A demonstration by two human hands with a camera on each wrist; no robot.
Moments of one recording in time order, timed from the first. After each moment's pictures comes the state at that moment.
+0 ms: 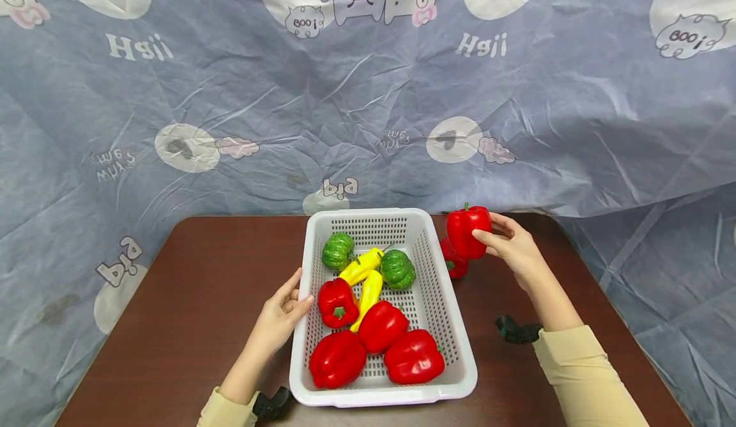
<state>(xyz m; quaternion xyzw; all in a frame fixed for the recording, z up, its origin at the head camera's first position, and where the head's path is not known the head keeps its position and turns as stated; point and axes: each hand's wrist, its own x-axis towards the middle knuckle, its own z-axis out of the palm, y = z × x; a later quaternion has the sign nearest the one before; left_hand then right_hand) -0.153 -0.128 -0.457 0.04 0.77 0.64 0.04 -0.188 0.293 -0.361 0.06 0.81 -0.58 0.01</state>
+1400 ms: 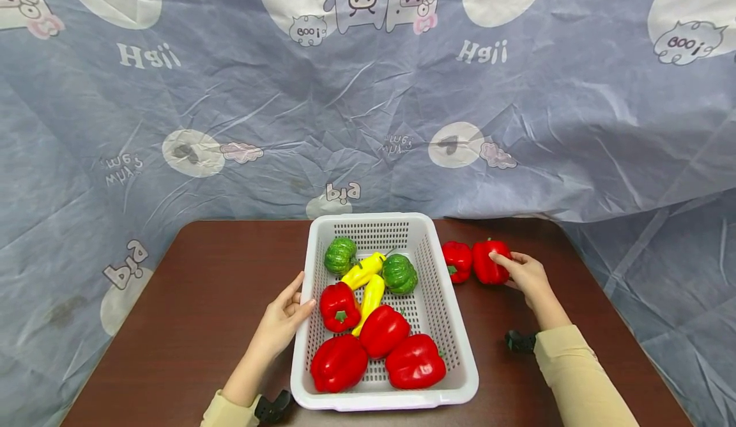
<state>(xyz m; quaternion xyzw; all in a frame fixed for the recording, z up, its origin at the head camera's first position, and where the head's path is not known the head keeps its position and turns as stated) -0.152 -0.128 -0.457 0.04 0.77 0.64 0.04 -0.202 0.345 -0.443 0.21 0.82 -0.54 0.05</state>
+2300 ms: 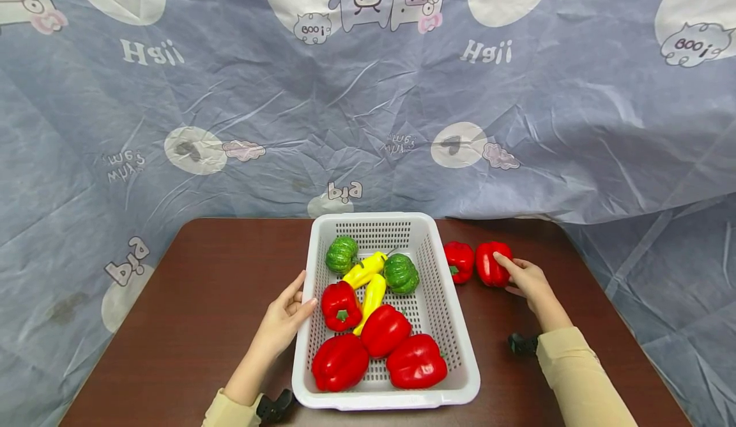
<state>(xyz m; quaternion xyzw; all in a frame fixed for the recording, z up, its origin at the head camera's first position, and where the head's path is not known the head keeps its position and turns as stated) -0.151 -0.127 -0.456 0.04 0.76 0.65 0.04 -0.202 0.349 -0.446 0.22 0.81 -0.54 0.10</state>
